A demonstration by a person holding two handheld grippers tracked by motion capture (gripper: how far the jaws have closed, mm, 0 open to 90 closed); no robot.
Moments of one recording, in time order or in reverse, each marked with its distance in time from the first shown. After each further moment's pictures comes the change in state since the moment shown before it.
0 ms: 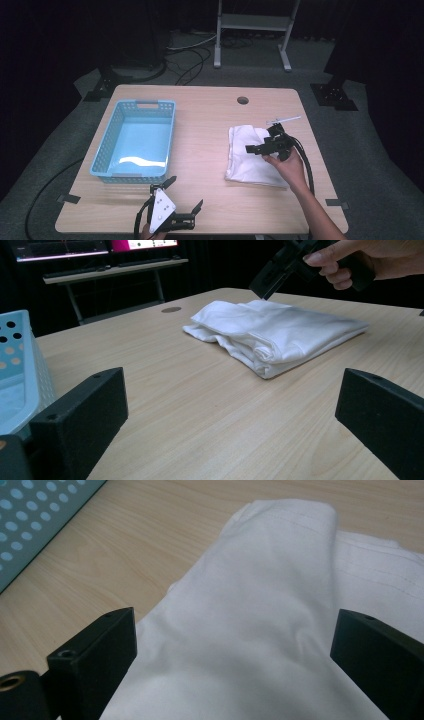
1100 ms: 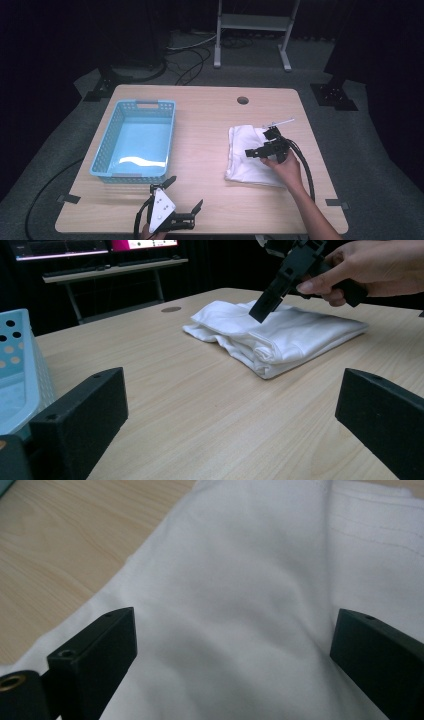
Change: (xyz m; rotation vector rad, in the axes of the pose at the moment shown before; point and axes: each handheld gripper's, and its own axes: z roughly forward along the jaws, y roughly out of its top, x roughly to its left) left arm 0.001 0.000 0.000 -0.001 -0.002 -0.004; right arm -0.011 -0.009 0.024 0.091 -0.055 0.019
